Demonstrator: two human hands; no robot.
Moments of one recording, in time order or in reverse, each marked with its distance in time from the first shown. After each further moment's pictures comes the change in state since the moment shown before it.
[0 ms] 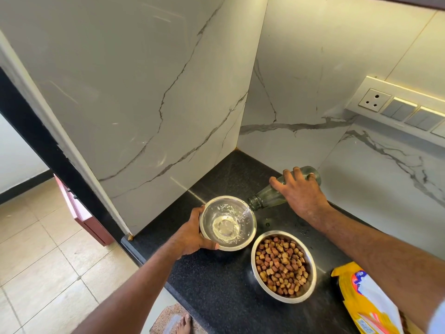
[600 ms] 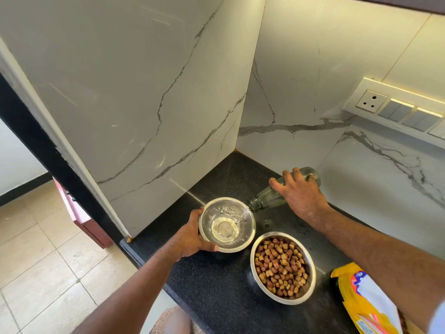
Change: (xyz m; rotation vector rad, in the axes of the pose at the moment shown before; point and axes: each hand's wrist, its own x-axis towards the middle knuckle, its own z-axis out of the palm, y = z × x) left_hand -0.002 0.001 0.000 -0.016 -0.004 0.010; right_hand 0.002 0.003 0.004 0.002 -0.026 -0.001
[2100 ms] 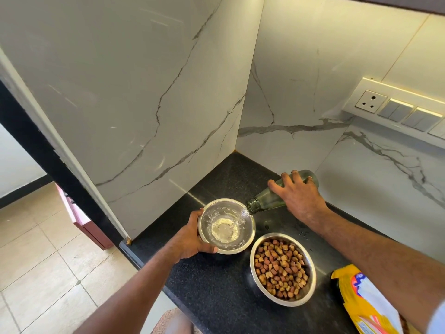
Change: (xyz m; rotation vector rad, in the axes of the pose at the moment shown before) left_hand 0.000 0.001 0.000 -0.013 0.002 -0.012; right_hand 0.003 -0.003 0.008 0.060 0.028 0.003
